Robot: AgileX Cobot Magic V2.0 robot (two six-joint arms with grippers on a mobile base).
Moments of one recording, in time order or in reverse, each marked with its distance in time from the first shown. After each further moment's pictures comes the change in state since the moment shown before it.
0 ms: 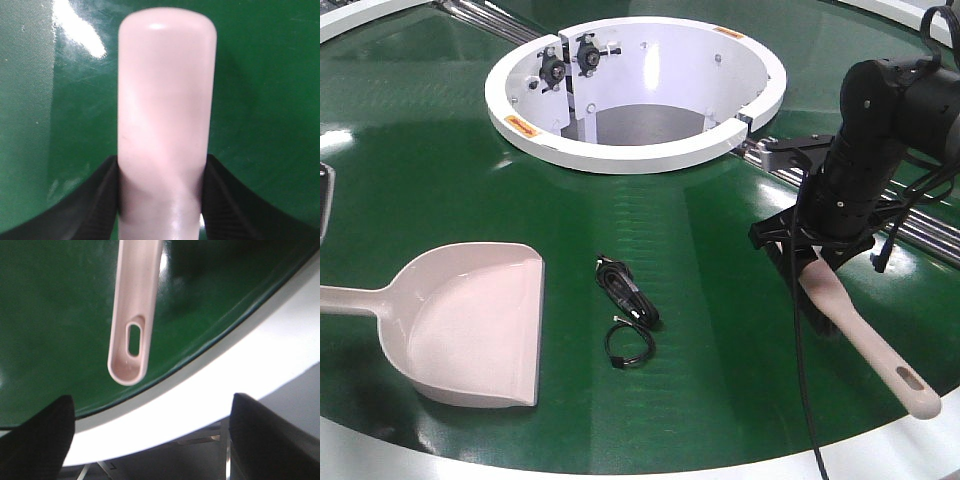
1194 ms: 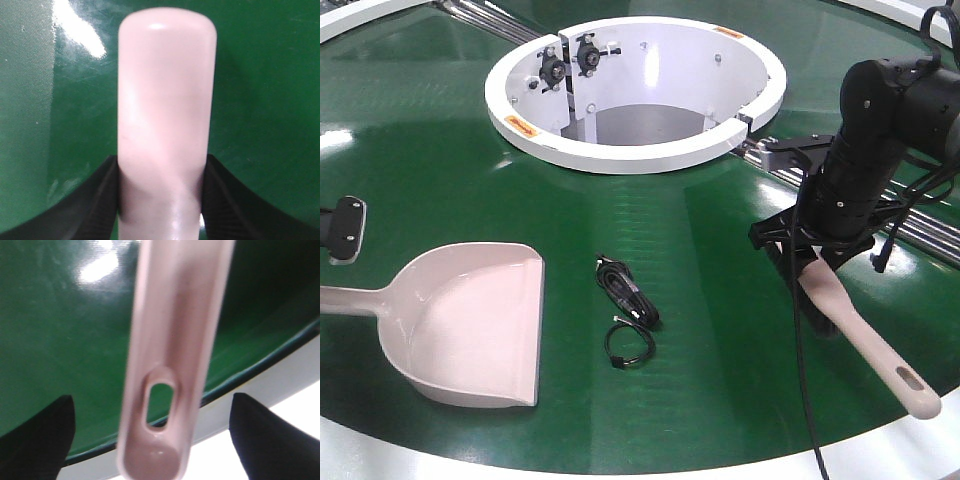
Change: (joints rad) left arm 0.071 0.293 -0.073 0.004 -0.079 0.001; right arm 0.000 0.000 0.000 0.000 0.000 0.000
